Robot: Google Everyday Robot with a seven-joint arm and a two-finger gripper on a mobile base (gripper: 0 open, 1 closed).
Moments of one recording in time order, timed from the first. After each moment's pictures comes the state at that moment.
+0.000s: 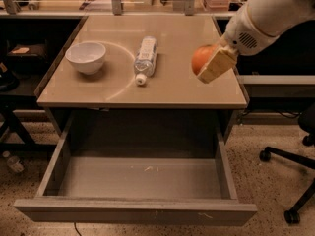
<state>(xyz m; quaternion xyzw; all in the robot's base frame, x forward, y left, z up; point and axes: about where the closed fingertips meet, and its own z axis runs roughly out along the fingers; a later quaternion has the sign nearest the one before) 0.573 -0.136 0.945 -0.51 0.81 0.04 0.29</state>
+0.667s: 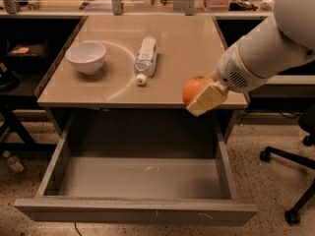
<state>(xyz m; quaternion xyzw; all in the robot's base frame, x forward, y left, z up) 0.508 -0.121 0.905 -0.47 0.83 0.05 0.29</state>
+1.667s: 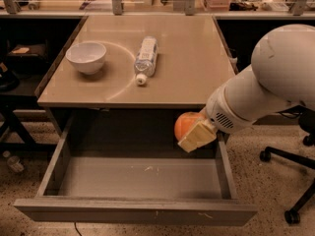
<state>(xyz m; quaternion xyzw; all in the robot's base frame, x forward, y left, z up) 0.456 -0.103 0.841 -0.45 0.86 0.08 0.24</state>
